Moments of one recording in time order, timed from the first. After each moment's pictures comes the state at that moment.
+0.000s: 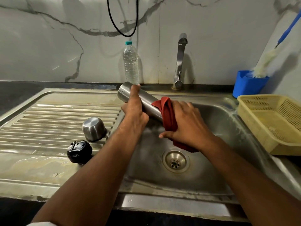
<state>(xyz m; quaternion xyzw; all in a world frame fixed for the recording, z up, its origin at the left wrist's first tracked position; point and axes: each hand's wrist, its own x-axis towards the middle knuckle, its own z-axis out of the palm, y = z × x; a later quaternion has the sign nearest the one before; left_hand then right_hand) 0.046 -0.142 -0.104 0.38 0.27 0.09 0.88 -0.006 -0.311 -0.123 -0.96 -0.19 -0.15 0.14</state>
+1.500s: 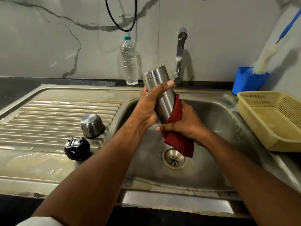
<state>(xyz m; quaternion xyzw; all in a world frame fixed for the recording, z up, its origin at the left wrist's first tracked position) 0.027 -0.169 -0.107 0.51 -0.09 0.00 0.85 -0.003 -0.315 -0.130 -0.83 -0.11 0.00 0.54</state>
